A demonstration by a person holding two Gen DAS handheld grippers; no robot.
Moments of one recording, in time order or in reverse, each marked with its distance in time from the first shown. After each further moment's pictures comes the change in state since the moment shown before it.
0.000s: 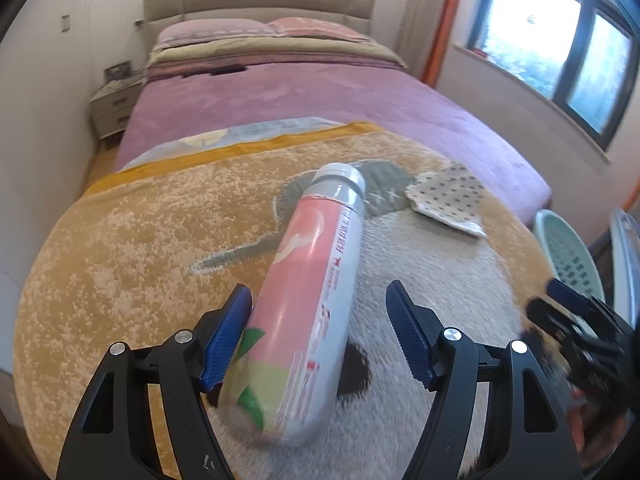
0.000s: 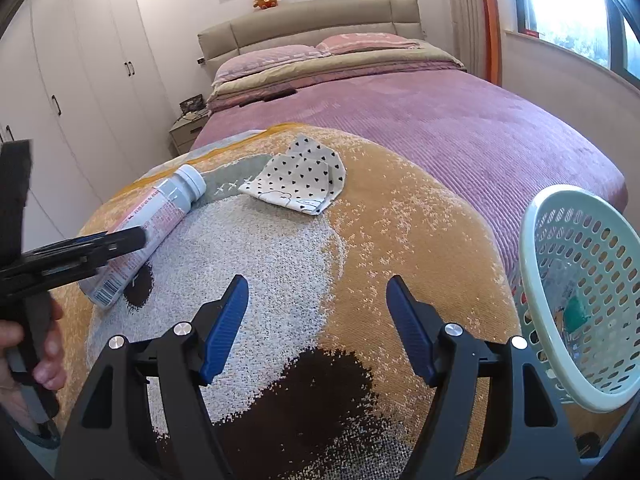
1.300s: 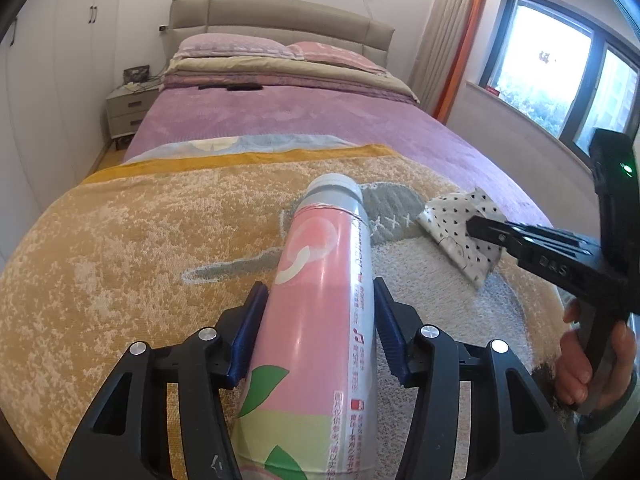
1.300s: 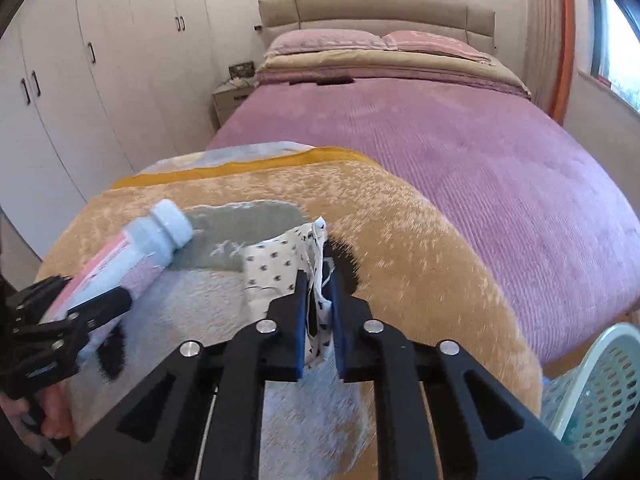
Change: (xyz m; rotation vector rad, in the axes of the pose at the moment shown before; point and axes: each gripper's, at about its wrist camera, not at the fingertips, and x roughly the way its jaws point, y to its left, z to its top) left arm 0.004 0.009 -0.005 -0.077 -0.120 -0.020; right arm 0.081 0.020 0.081 -0.217 0.071 0.114
